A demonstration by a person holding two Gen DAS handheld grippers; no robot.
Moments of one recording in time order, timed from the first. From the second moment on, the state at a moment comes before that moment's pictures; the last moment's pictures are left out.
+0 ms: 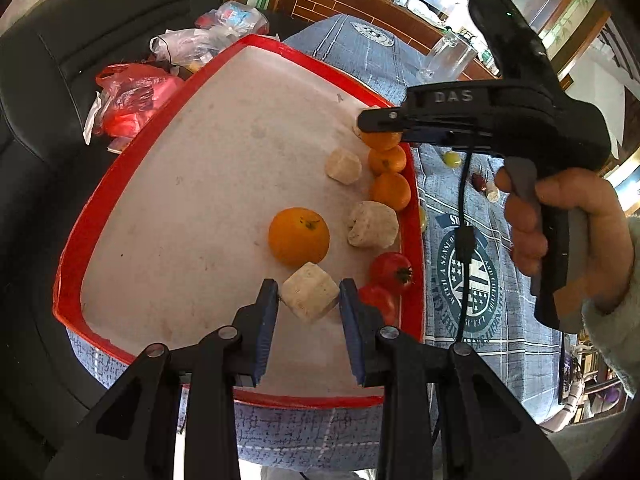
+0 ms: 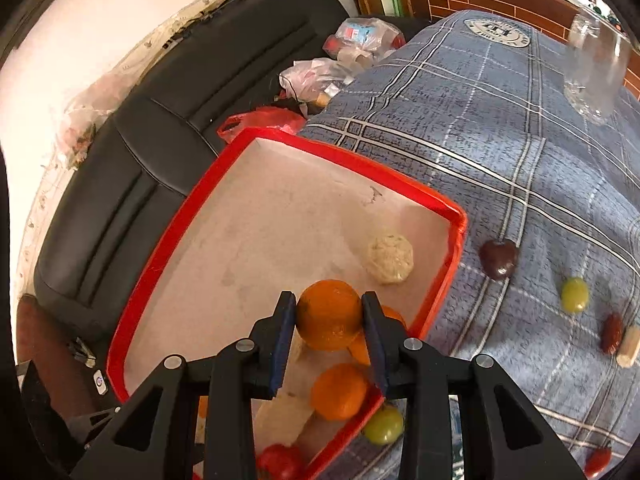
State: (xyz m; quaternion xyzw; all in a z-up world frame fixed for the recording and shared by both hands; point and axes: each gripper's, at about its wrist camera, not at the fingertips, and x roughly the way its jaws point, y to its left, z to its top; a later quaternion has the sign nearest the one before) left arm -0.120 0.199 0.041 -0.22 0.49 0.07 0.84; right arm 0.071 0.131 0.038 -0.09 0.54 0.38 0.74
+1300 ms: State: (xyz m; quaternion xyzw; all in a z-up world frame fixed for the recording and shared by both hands) left arm -0.104 0.191 0.034 -0.20 0.50 0.06 0.84; right arm 0.056 0.136 0.045 -0.10 0.52 0.39 0.75
